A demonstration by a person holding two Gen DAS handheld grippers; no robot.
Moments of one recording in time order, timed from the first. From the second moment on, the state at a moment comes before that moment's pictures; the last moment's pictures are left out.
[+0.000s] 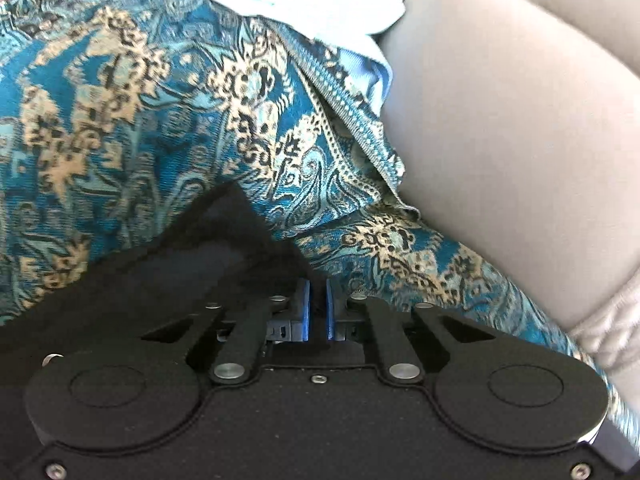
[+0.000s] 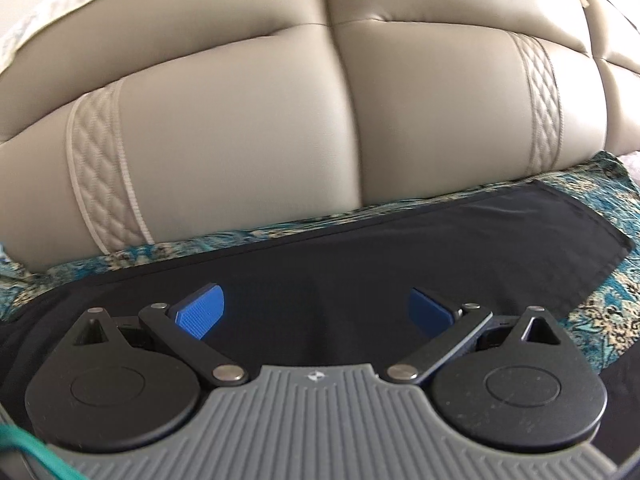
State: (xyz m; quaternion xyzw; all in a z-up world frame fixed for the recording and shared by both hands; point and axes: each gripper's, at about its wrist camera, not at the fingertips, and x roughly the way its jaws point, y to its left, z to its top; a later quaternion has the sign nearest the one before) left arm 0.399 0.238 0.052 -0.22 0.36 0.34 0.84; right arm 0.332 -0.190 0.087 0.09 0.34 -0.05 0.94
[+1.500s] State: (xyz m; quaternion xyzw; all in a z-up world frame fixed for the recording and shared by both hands) left arm 0.407 0.262 0.071 -0.23 0.33 0.26 0.88; right arm 0.482 -0.015 0.055 0.10 0.53 0.02 0.85
